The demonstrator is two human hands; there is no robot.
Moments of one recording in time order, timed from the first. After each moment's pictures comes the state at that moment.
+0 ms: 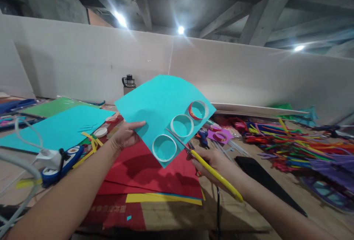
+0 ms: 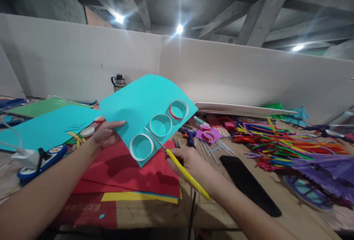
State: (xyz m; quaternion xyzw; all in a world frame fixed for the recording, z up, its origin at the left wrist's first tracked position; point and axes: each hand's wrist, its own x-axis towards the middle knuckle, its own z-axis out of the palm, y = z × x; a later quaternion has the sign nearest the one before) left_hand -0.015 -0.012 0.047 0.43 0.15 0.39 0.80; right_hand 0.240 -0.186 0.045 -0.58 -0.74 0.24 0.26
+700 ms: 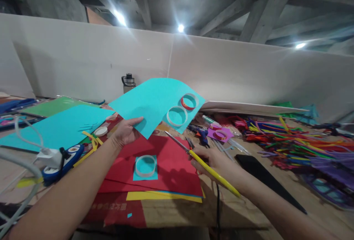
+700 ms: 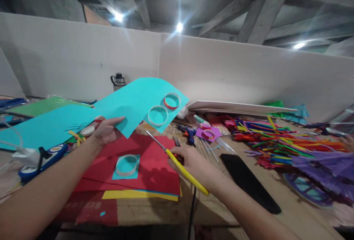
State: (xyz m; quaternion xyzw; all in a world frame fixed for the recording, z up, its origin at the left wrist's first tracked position) left_hand -0.012 -0.008 0.048 0.39 0.21 0.44 0.78; right_hand 0.240 -0.188 0.053 -0.59 -0.75 0.22 0.21
